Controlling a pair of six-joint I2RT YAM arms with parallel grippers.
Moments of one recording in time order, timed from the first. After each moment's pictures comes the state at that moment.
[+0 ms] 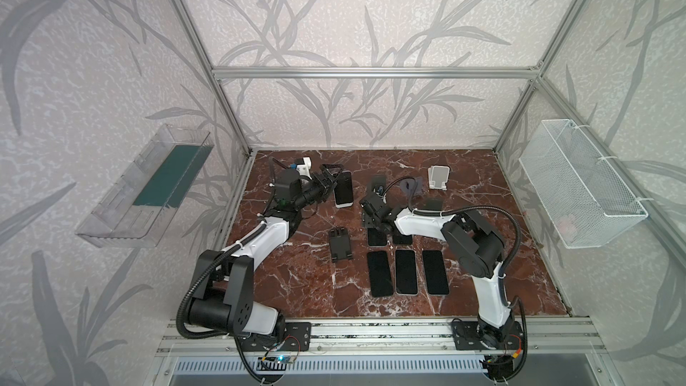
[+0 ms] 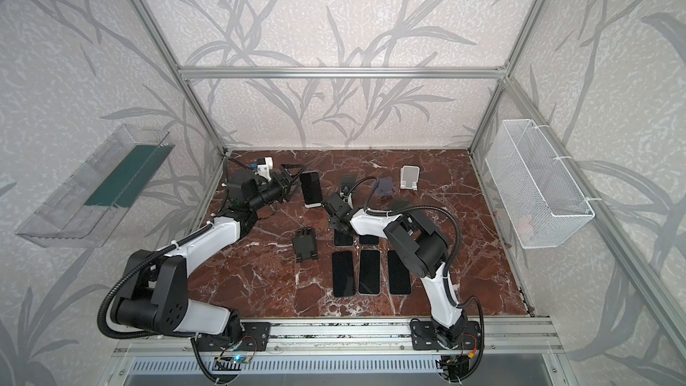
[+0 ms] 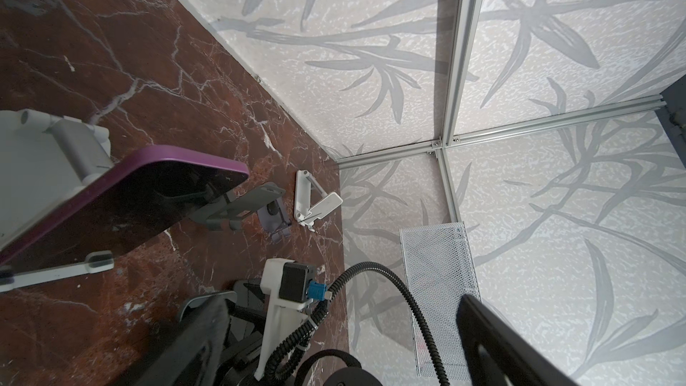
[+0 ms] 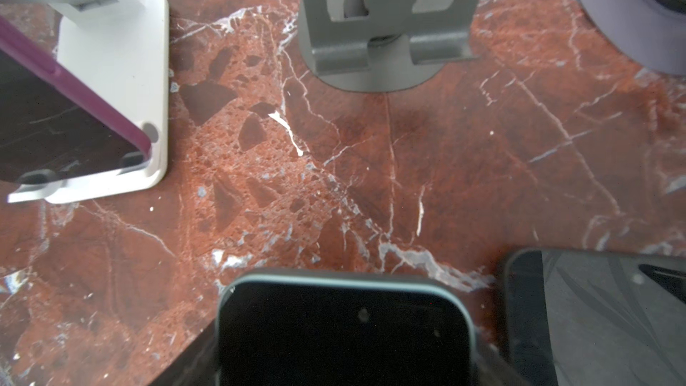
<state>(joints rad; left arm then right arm) -0.18 1.44 0.81 0.45 0.56 -1.18 0.78 2.08 1.31 -0.20 0.34 0.71</state>
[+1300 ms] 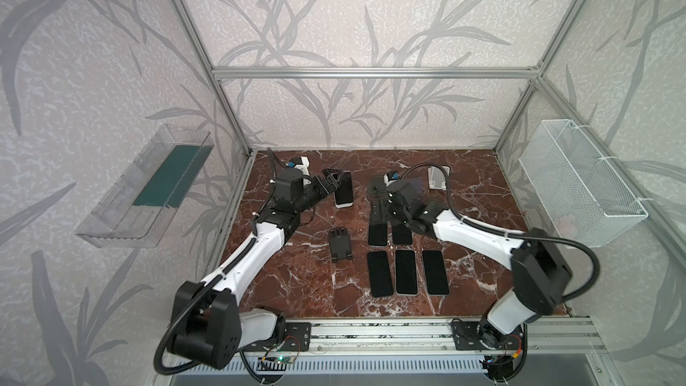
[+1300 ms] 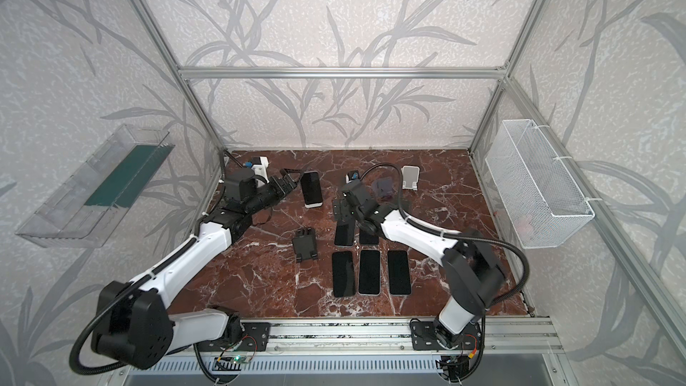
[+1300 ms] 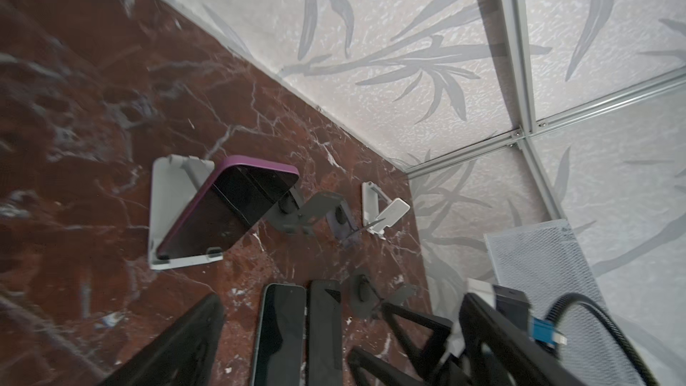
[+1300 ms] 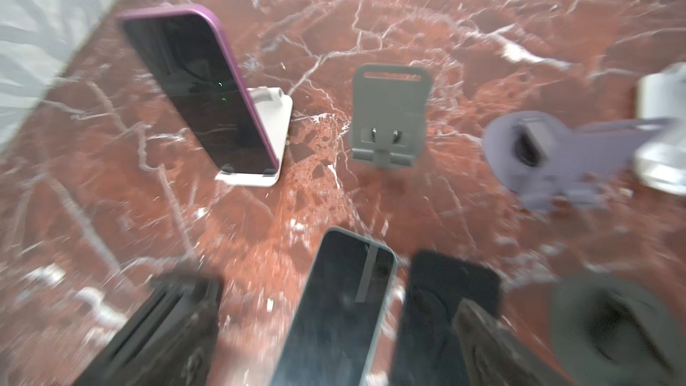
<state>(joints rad) -0.27 1.20 0.88 0.00 0.21 -0.79 0.74 1.52 1.03 -0.18 0.23 0.41</state>
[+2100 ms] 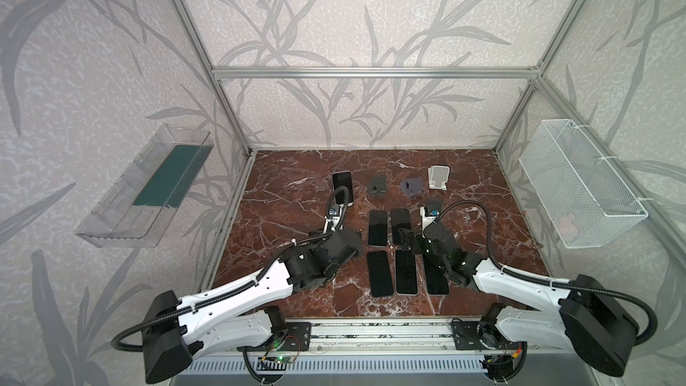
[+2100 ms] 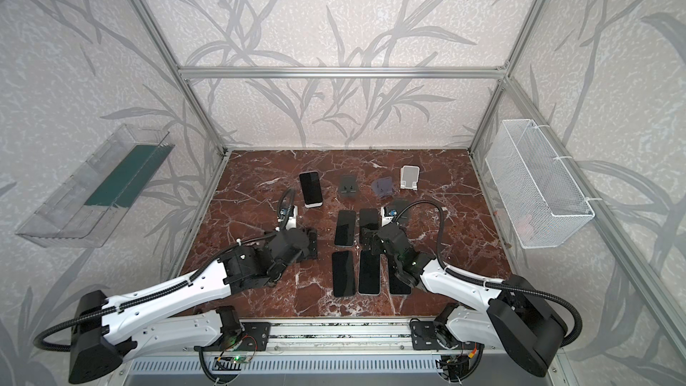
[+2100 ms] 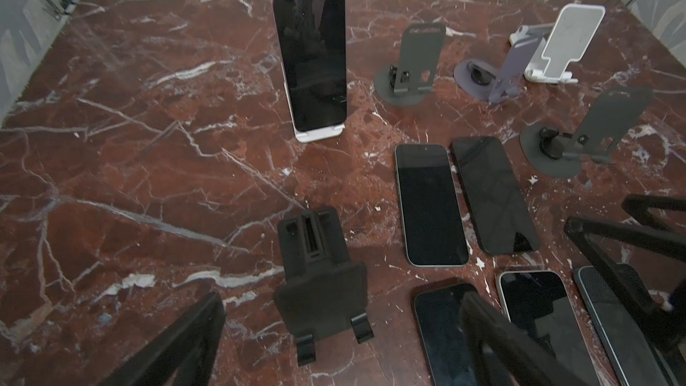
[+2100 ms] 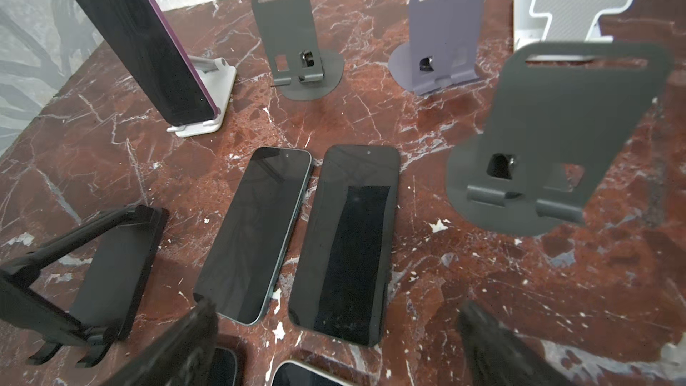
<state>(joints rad) -1.02 1.10 0.80 -0.57 -0.68 -0.74 0.74 1.22 0.44 0.19 0.31 0.53</state>
